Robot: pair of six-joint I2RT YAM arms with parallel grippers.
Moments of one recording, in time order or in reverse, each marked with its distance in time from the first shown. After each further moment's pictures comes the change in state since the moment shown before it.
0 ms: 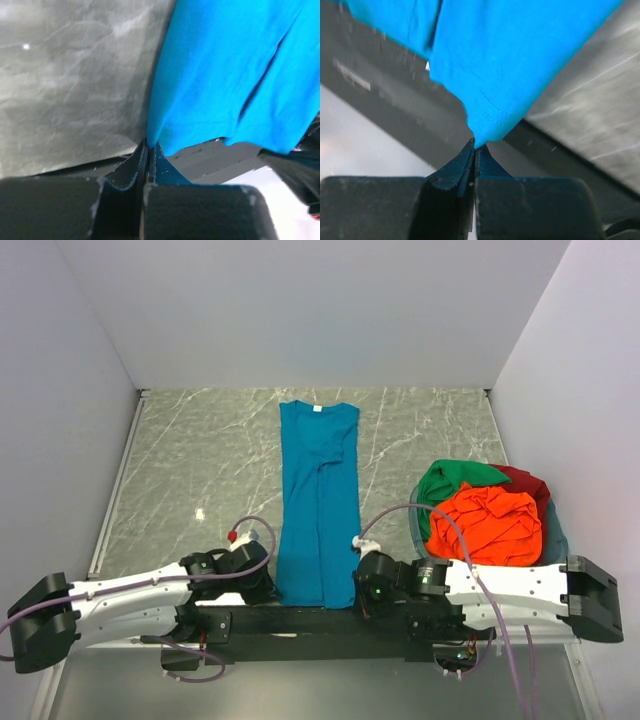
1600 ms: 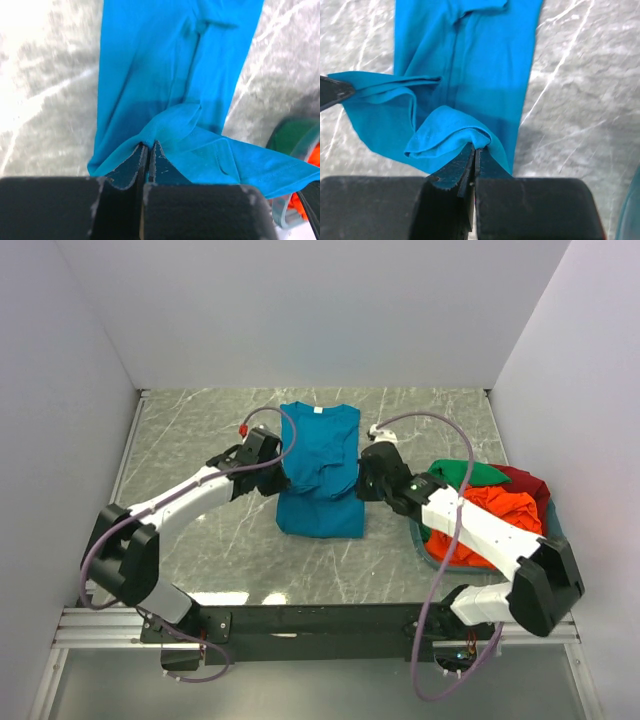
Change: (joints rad) left arm 0.492 0.559 0.728 -0.021 -0.038 0.512; right arm -0.557 0.329 0.525 0.058 0.243 -0.375
